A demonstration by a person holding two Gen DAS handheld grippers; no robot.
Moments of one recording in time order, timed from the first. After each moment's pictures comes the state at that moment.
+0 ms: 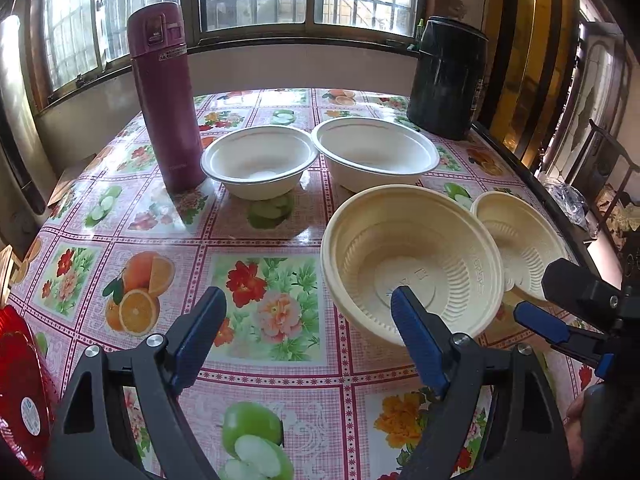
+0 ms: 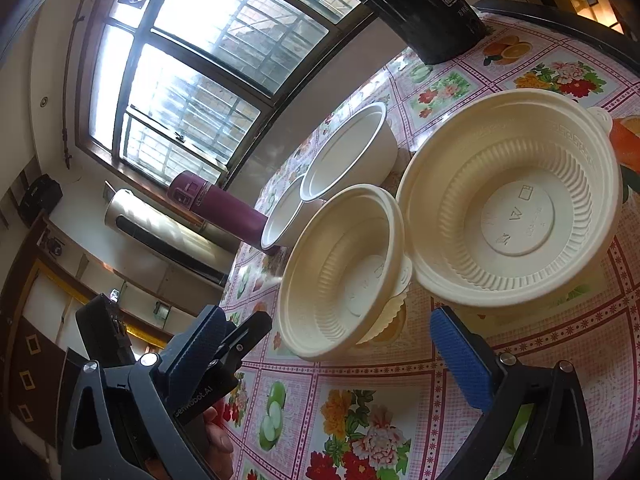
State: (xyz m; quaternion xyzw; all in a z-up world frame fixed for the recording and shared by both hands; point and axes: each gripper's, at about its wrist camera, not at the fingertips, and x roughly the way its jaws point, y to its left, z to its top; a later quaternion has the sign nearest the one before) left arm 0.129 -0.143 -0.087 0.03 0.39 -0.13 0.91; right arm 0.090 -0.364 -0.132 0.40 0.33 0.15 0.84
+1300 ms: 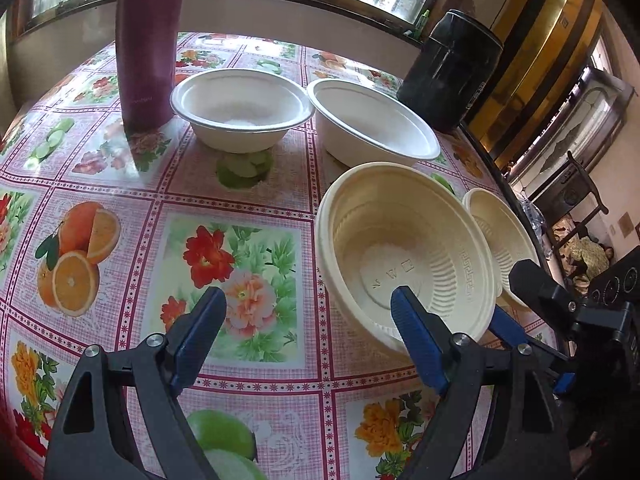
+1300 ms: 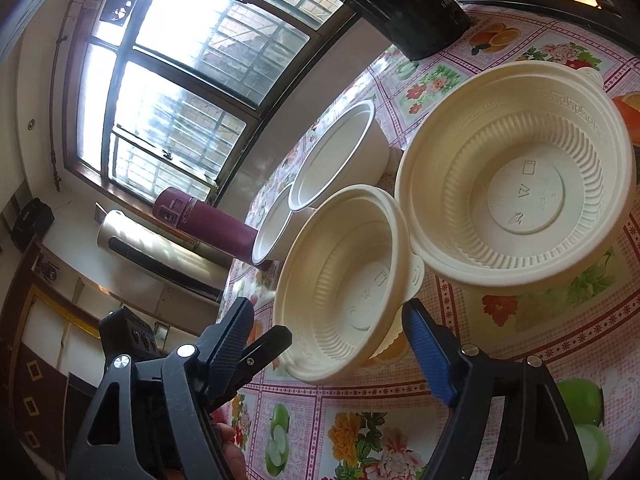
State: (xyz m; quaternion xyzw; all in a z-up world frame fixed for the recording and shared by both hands) left arm 0.166 -0.126 -0.117 -0.07 0.47 -0.19 0.86; right arm 0.106 -0.353 -0.143 0.43 0.32 0.11 0.84
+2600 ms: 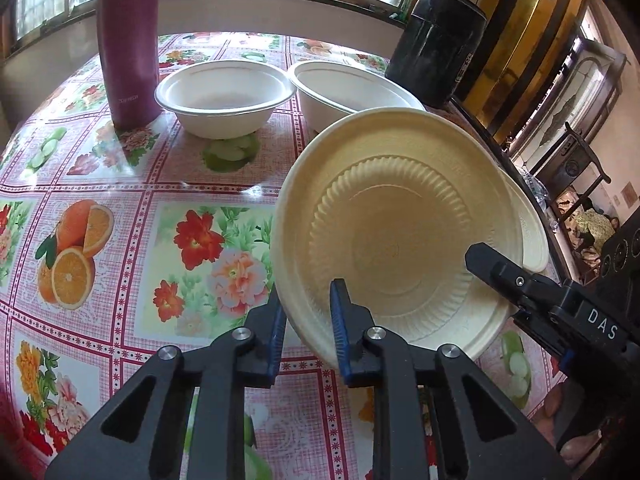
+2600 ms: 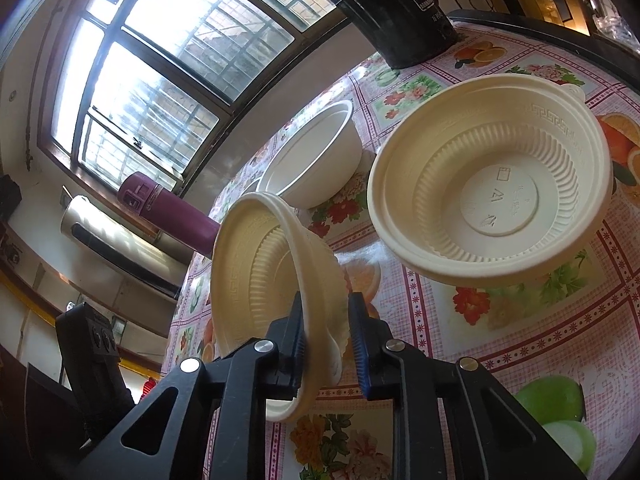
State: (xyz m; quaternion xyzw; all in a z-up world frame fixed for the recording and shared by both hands) left arm 0.148 -0.135 -0.117 -0.02 0.47 -0.20 0.86; right arm 0.107 -0.343 -0.144 0.37 0.34 0.06 0.86
